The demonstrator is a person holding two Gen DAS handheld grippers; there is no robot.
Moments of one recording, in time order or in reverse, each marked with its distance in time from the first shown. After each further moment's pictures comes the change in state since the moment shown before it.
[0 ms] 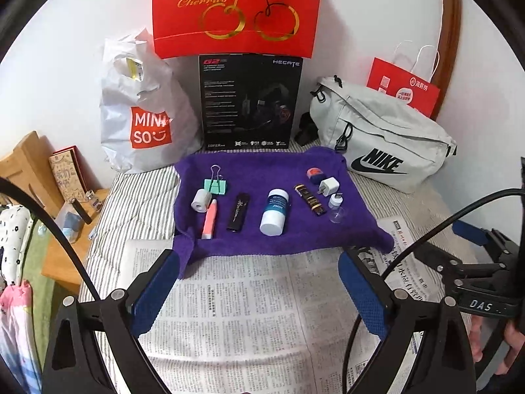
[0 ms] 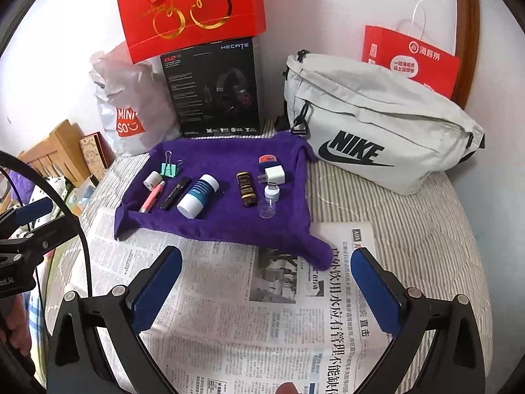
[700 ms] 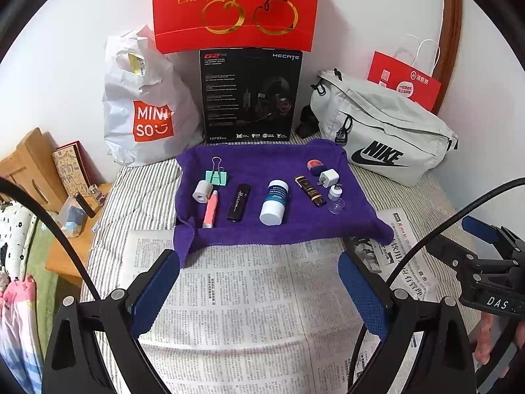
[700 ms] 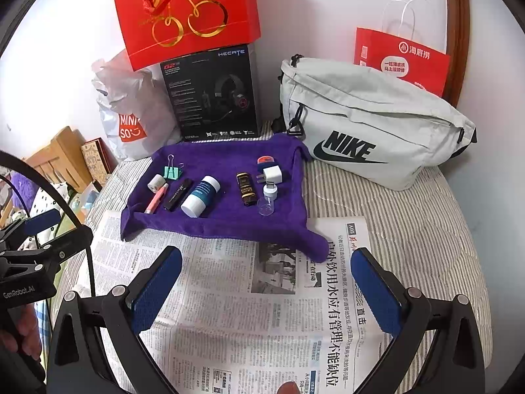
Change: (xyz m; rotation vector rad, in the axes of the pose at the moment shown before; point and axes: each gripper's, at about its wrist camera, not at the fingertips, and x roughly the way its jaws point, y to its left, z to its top) left arm -0.007 -0.005 -0.005 0.000 0.023 0.011; right arm -0.017 -0.002 -0.003 0.026 -0.004 0.010
